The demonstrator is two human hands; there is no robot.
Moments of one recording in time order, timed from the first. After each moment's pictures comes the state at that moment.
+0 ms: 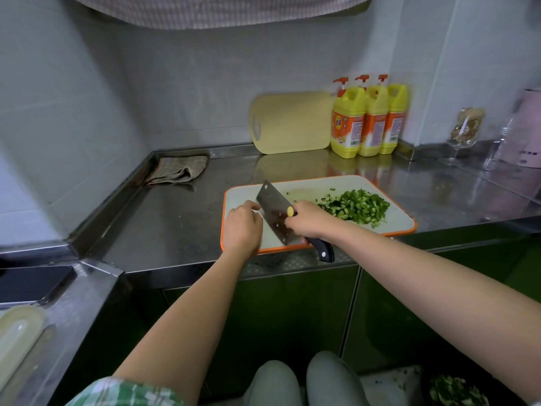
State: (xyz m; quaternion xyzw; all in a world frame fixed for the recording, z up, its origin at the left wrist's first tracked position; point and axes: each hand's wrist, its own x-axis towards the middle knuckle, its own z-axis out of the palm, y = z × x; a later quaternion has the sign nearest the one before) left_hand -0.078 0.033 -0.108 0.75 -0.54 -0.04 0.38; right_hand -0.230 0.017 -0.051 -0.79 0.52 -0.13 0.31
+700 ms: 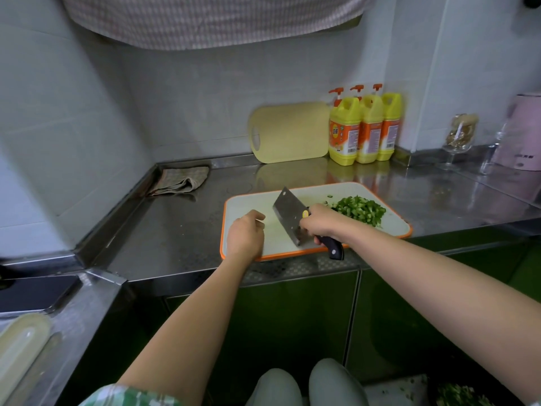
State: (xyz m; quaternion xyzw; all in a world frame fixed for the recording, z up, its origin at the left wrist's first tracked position) left_hand -0.086 0.036 -0.101 0.75 -0.56 -0.08 0.35; right_hand -0.255 -0.001 -0.050 -0.73 0.56 -0.15 0.37
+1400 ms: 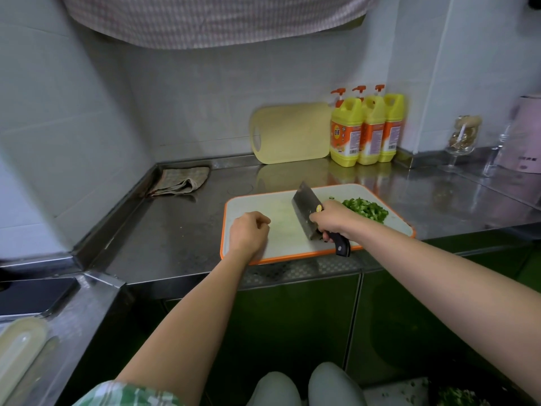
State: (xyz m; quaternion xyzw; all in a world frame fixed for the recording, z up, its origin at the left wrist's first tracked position) left_hand -0.083 0.028 -0.097 0.73 -0.56 -0.11 0.37; right_hand -0.267 -0.016 -0.048 -0.69 0.58 -0.20 0.40
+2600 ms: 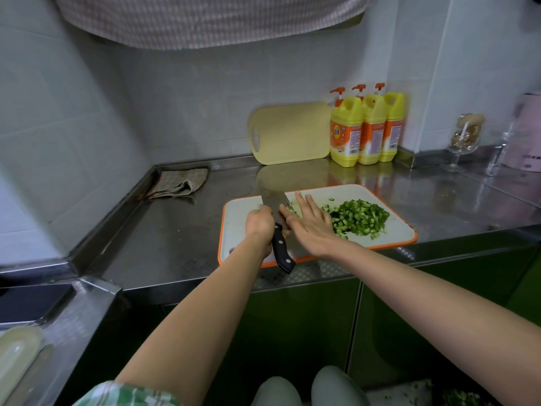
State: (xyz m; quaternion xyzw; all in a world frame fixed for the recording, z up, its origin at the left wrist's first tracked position) left_hand -0.128 0.019 -0.065 0.63 -0.28 -0.42 0.60; right_hand -0.246 -0.011 -0.084 -0.86 0.46 -0.16 0.15
